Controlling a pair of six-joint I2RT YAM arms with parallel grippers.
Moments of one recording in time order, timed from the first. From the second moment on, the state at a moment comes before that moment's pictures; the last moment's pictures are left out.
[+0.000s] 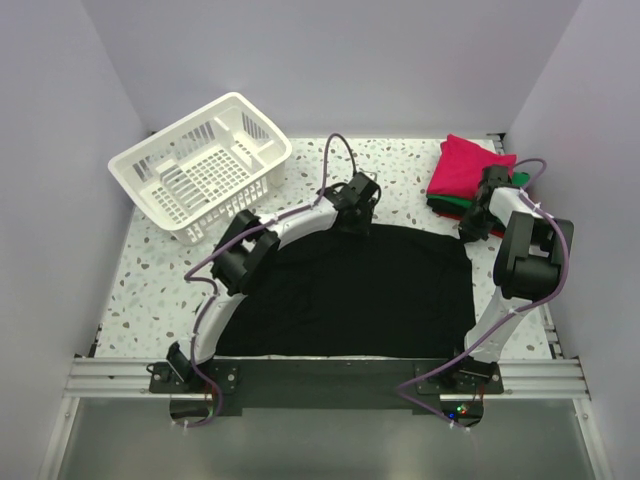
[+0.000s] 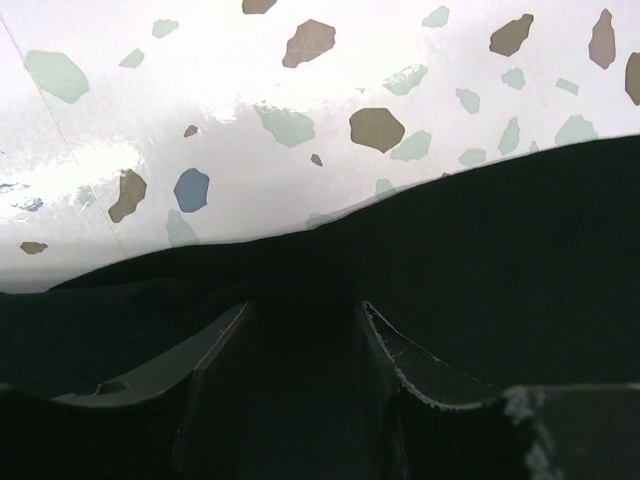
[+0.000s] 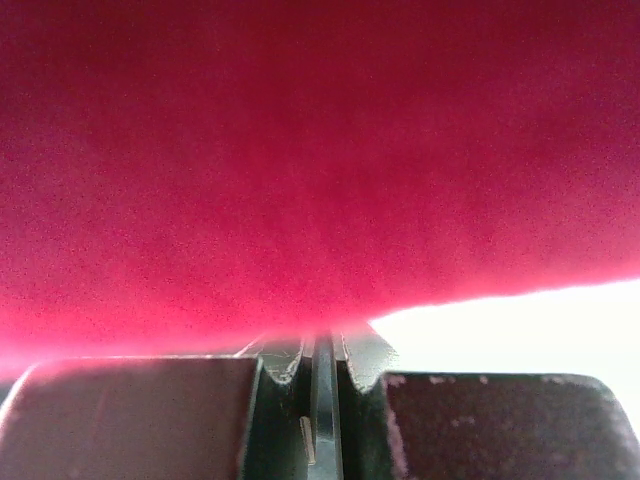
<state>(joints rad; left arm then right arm) -0.78 2.33 1.88 -0.51 -0.13 -0.49 -0.22 1.88 1.27 -0.64 0.08 0.40</state>
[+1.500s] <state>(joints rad) -0.79 2.14 1.77 -0.52 -0.20 -0.46 -0.22 1.88 1.28 -0.64 0.08 0.40</state>
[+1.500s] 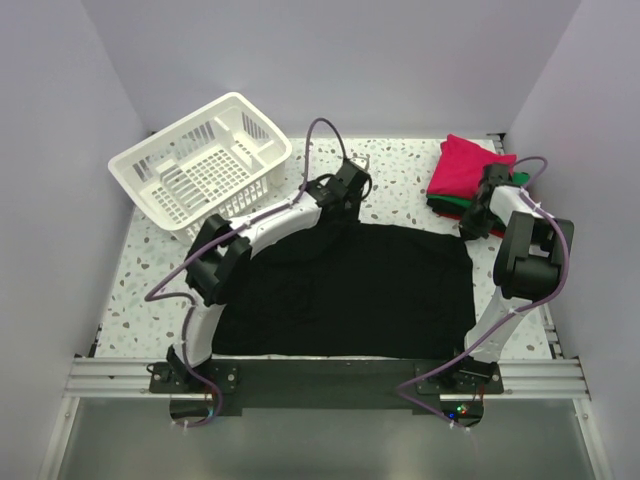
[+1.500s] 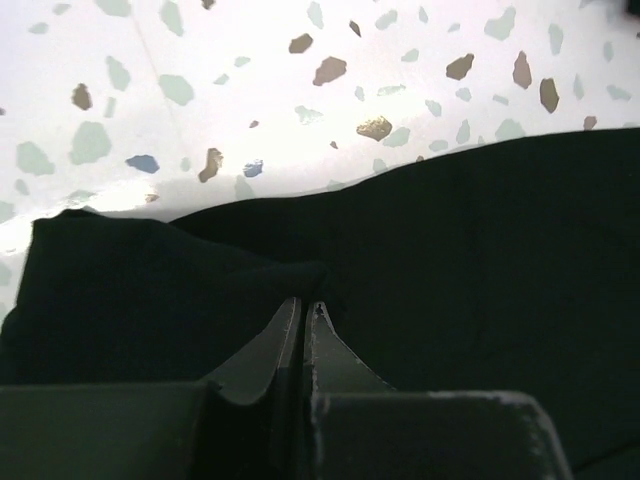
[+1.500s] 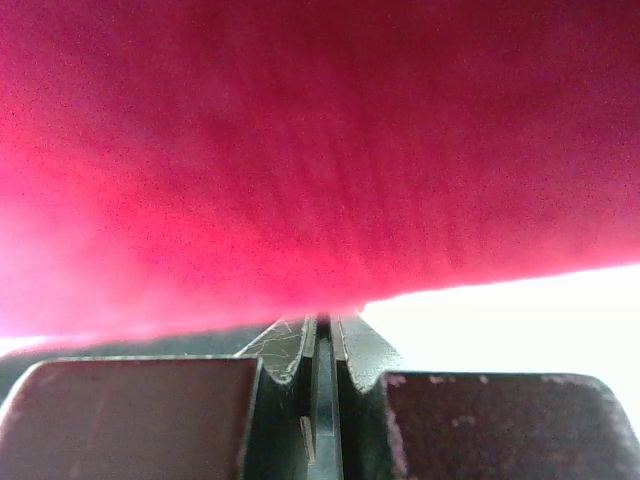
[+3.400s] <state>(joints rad) -0.57 1.02 1.24 -1.08 -0.08 -0.20 -0.22 1.16 0.94 -1.06 0.14 0.44</state>
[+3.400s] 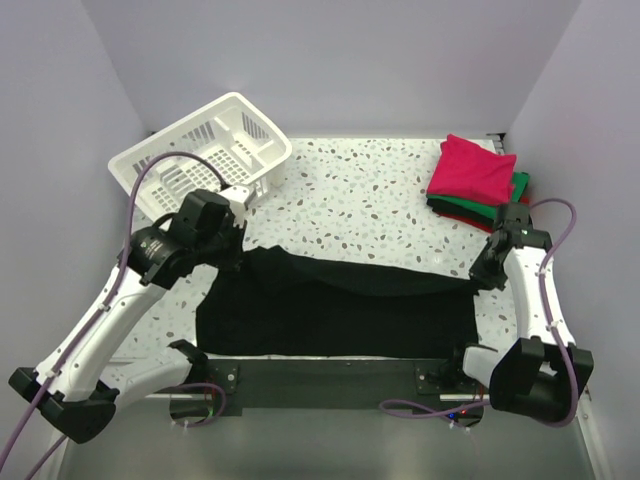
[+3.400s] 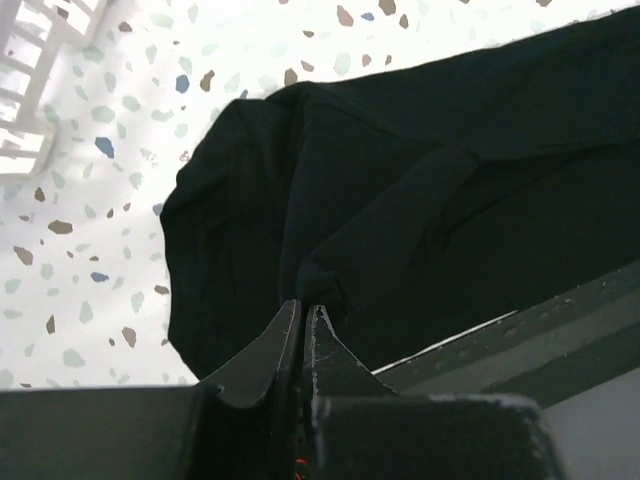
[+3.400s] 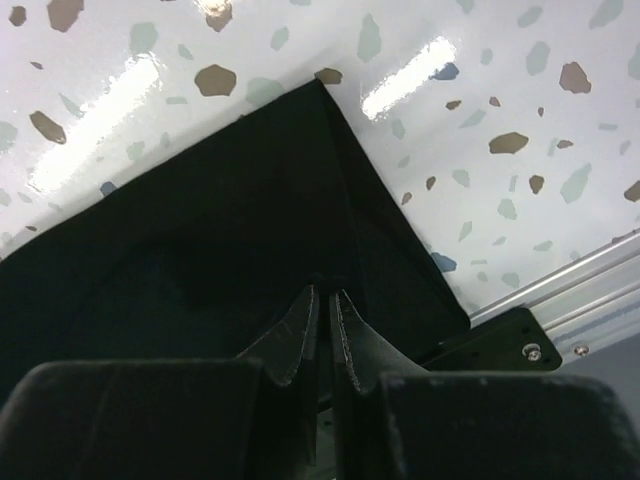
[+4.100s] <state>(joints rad) -0.57 0.91 1.11 -1.07 0.15 -0.27 -0.20 1.09 0.95 -1.09 0.11 0.47</state>
